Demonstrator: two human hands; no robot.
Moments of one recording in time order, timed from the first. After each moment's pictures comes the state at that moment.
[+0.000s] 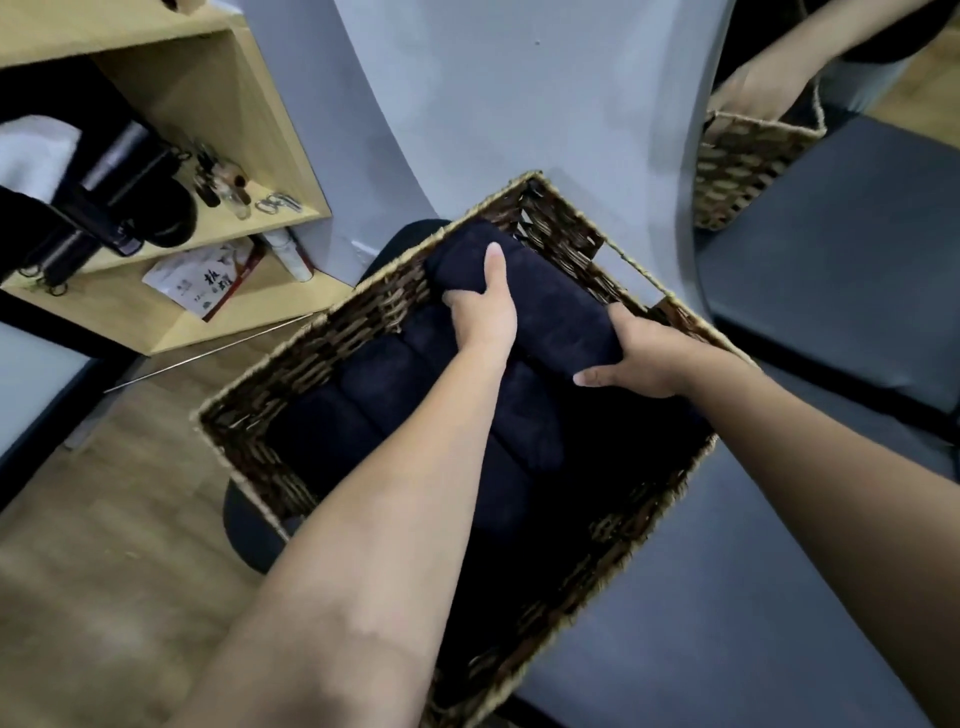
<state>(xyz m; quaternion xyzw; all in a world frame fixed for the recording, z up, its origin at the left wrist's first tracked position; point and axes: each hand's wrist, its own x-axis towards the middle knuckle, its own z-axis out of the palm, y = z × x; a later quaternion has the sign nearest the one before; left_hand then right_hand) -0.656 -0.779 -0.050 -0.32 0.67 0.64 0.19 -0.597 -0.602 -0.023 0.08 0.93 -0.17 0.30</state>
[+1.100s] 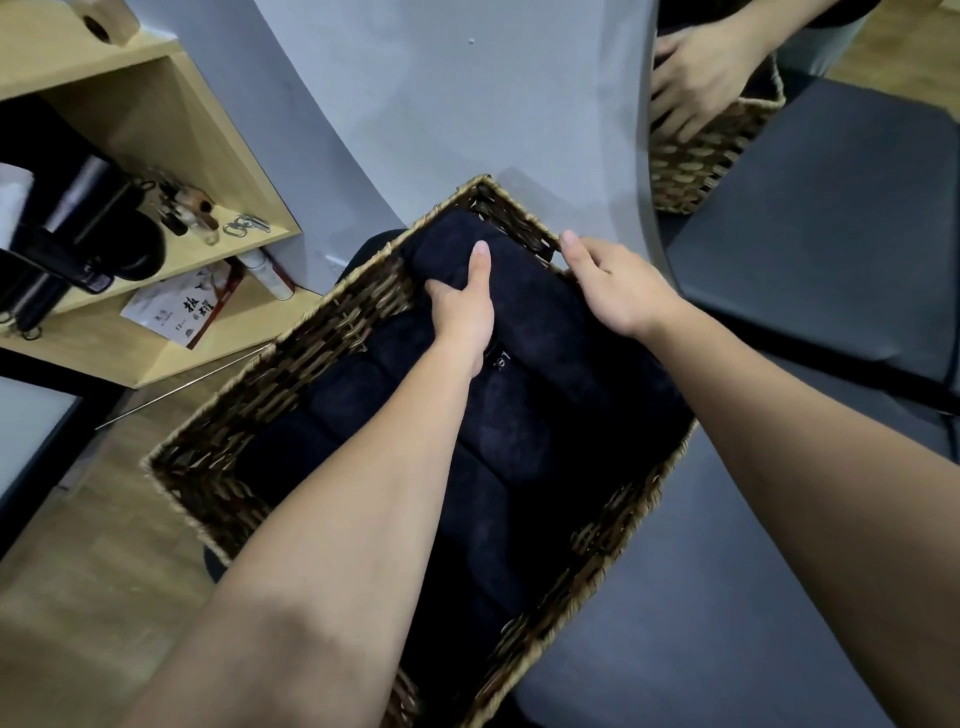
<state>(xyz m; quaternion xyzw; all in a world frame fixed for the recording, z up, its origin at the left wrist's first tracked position) -0.675 -0.757 -0.066 -0.27 0.65 0.68 0.22 -0.638 -0.588 -0.015 0.11 0.94 -0.30 0.11</state>
